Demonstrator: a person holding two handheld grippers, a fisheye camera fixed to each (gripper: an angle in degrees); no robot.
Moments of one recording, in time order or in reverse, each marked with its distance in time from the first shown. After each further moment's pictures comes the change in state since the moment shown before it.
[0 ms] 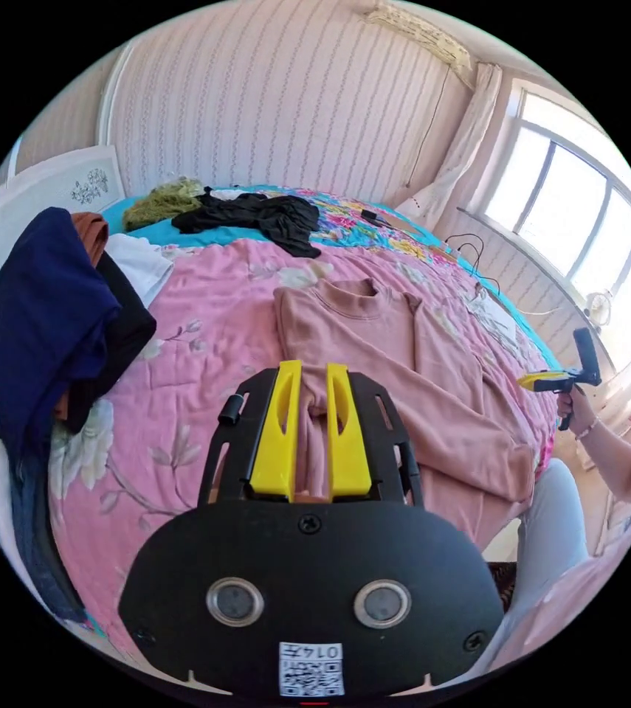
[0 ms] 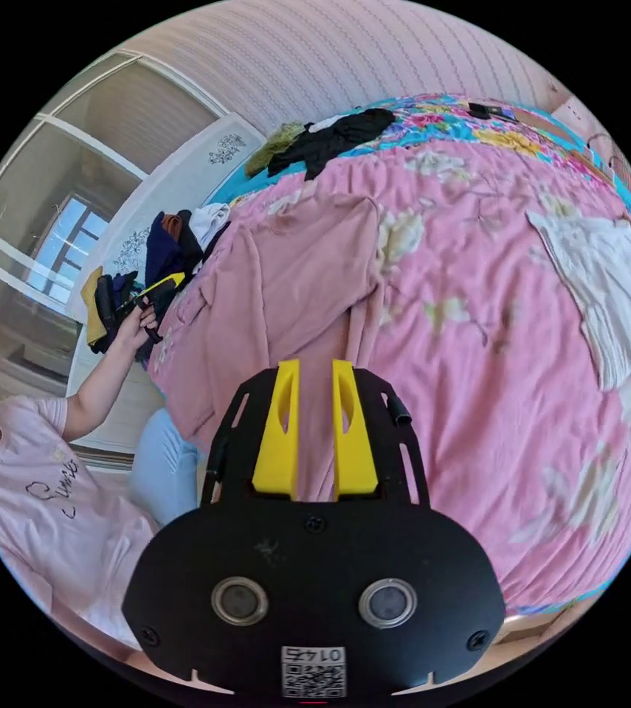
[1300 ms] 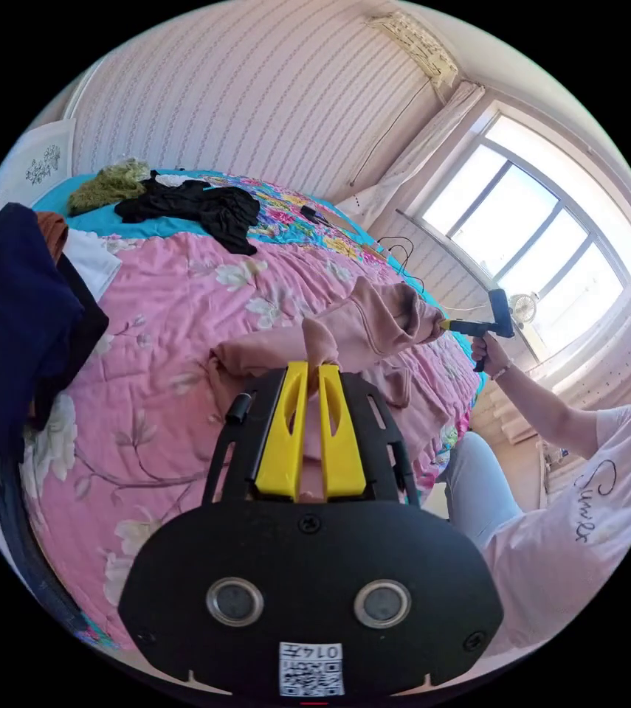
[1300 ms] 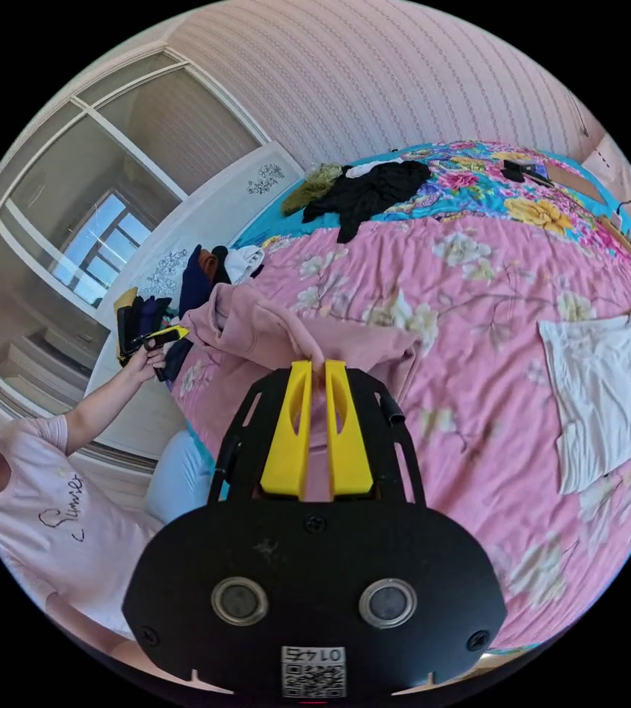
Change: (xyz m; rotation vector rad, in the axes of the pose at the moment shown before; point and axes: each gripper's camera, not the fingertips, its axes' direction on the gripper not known) left arm 0.003 0.015 -0.054 -0.071 0.280 0.058; right arm -0.027 -0.019 -0.132 0.079 -0.100 -0.080
